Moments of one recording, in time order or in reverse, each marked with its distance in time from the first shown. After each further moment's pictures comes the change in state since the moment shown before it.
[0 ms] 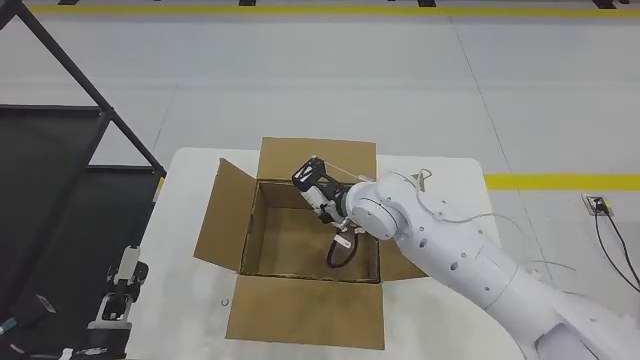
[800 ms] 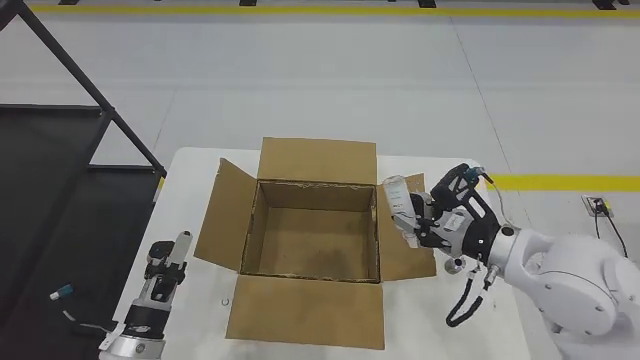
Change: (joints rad) left arm -0.126 0.014 0.142 0.009 0.178 0.066 -0.041; right arm -0.751 0.380 0.894 -0.840 0.069 -0.202 -0.032
